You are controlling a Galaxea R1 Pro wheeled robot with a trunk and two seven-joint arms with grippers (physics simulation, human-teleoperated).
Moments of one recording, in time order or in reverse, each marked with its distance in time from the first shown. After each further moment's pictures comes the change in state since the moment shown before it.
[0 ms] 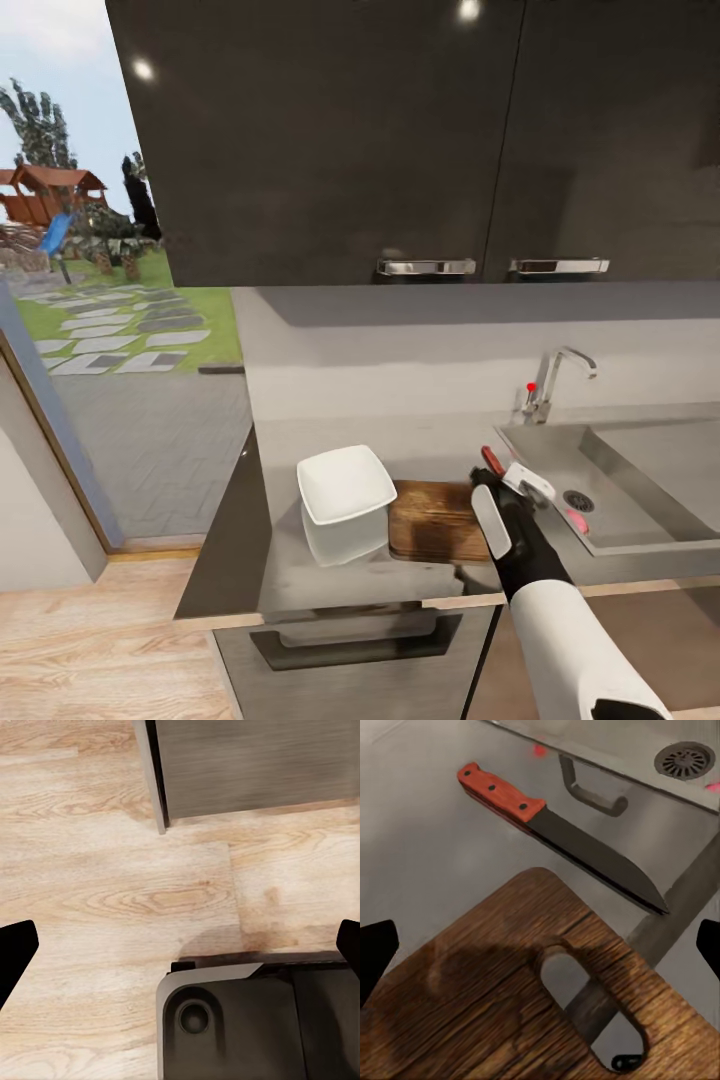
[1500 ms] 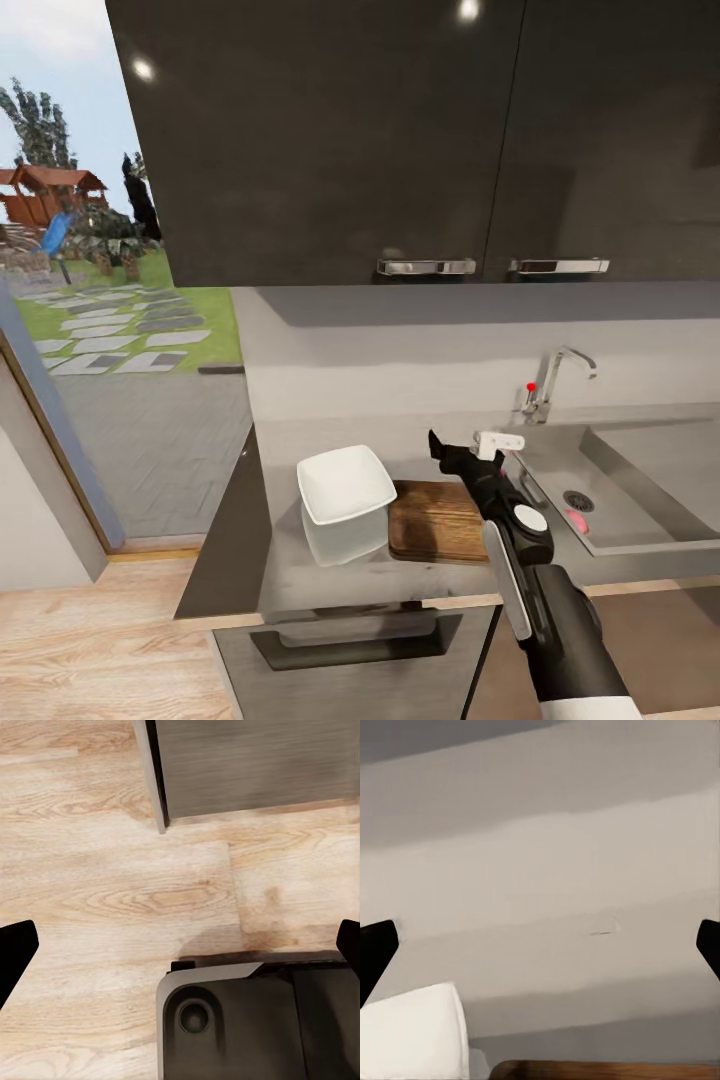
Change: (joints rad) left arm 0.000 0.000 0.000 0.001 0.000 0.000 0.000; right arm 0.286 -0.010 0.187 -0.607 0.271 0.019 0.637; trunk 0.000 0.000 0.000
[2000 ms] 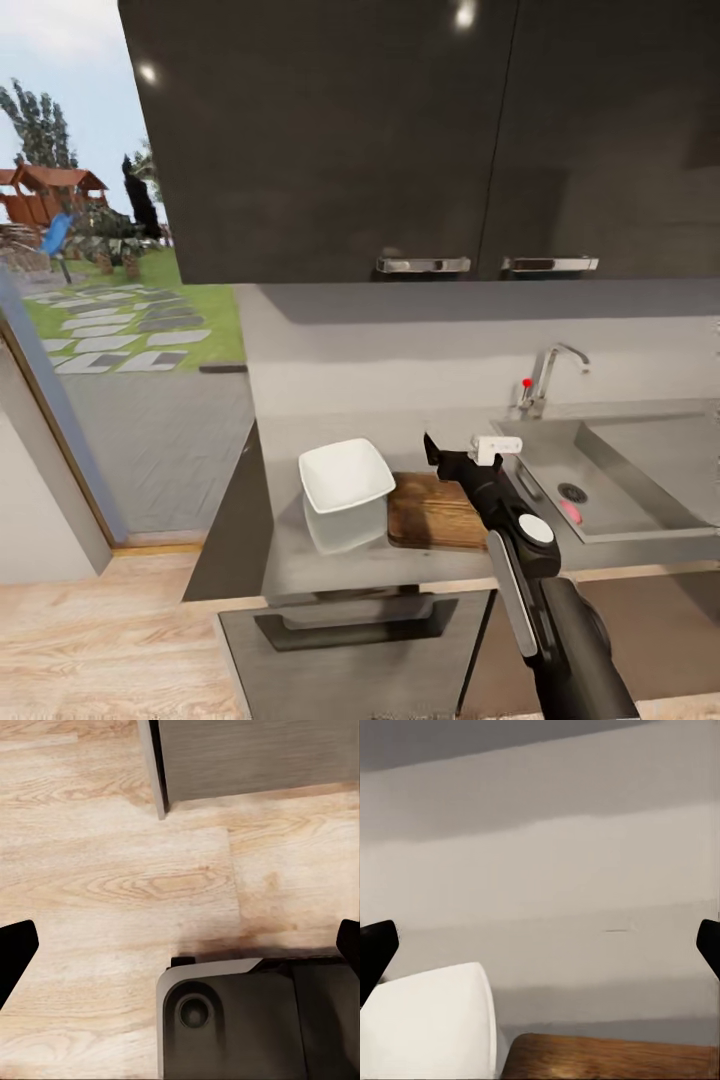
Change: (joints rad) left arm 0.000 0.000 0.000 0.010 0.000 0.000 0.000; right arm 0.042 0.000 0.000 -0.054 0.032 -0.005 0.078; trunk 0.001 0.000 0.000
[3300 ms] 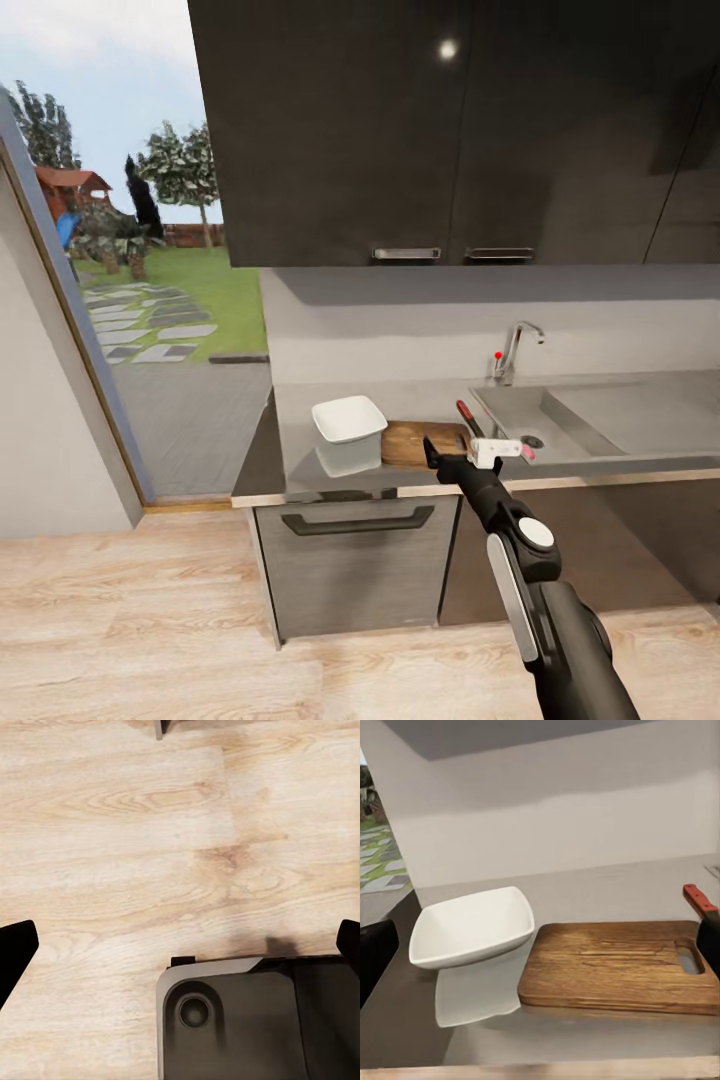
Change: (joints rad) left arm 0.000 0.000 0.000 0.001 0.000 0.000 0.000; right arm 0.011 0.001 0.000 0.000 0.000 -0.001 0.001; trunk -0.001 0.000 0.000
